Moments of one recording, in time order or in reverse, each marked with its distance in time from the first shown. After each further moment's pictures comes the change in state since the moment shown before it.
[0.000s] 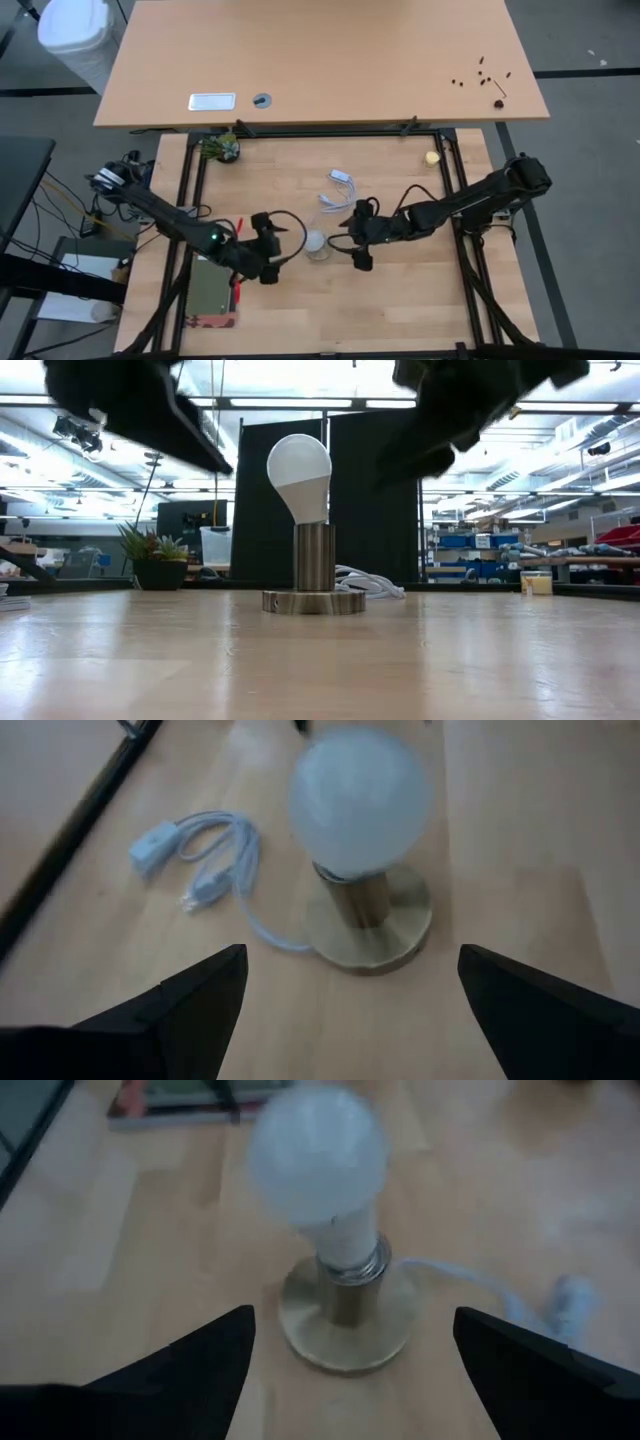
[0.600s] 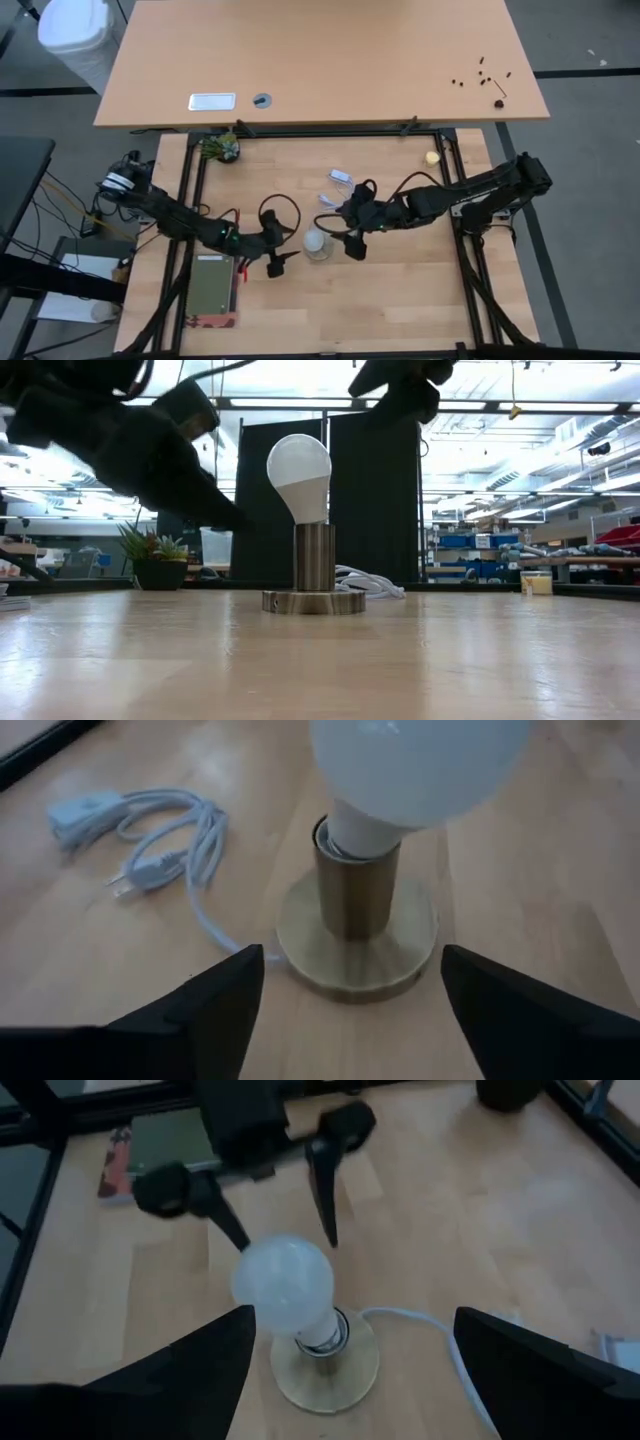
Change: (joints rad) left arm 0.139 0.128 -0.247 0.613 0.179 0.033; right arm -0.040 -0.005 0.309 -0.337 0.010 0.077
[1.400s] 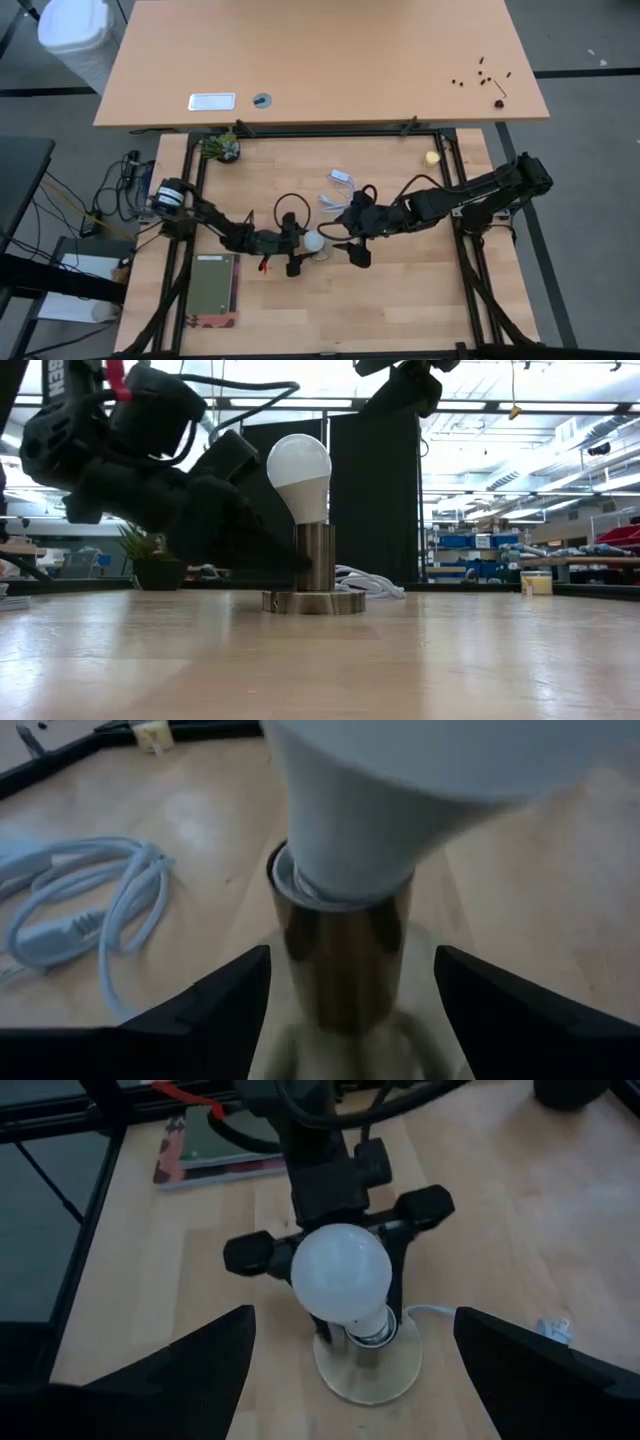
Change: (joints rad) left arm 0.110 0.408 0.034 0.578 0.126 0.170; right arm 0.029 -0.004 0.002 0.007 -0.070 -0.007
